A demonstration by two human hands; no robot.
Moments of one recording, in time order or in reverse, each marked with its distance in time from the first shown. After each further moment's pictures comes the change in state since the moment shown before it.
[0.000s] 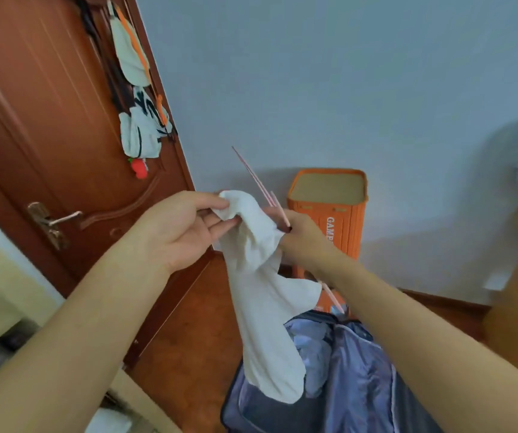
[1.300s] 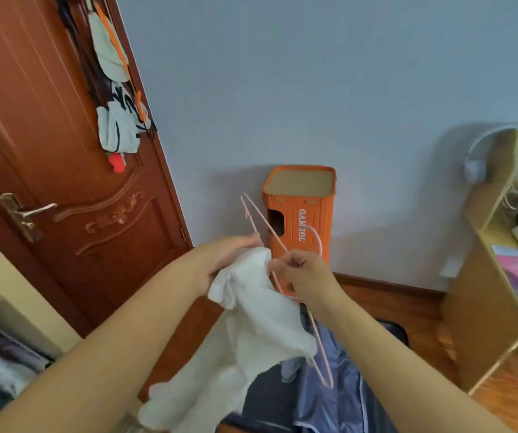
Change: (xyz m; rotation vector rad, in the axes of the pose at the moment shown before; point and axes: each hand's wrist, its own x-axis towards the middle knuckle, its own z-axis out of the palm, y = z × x) left_hand -0.033 -0.104 0.034 0.554 -0.171 -0.361; right_hand -0.129 0.028 -0.010 0.111 0.189 0.245
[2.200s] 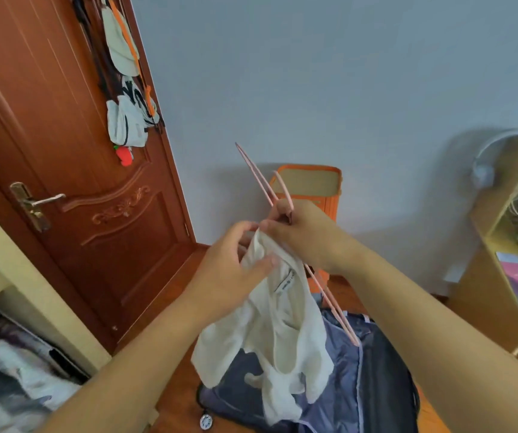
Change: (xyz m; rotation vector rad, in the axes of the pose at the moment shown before) left_hand -0.036 -0.037 0.016 0.407 0.347 0.763; right_hand 0.014 -0.083 -0.008 -0.422 -0.120 -0.394
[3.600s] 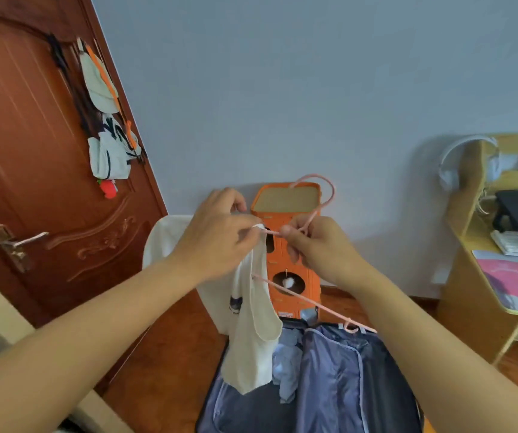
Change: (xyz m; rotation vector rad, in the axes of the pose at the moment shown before) left_hand 0.067 0.042 -0.005 0.771 0.007 0.616; right_hand -0.046 0.018 -0.050 0.157 0.188 0.075
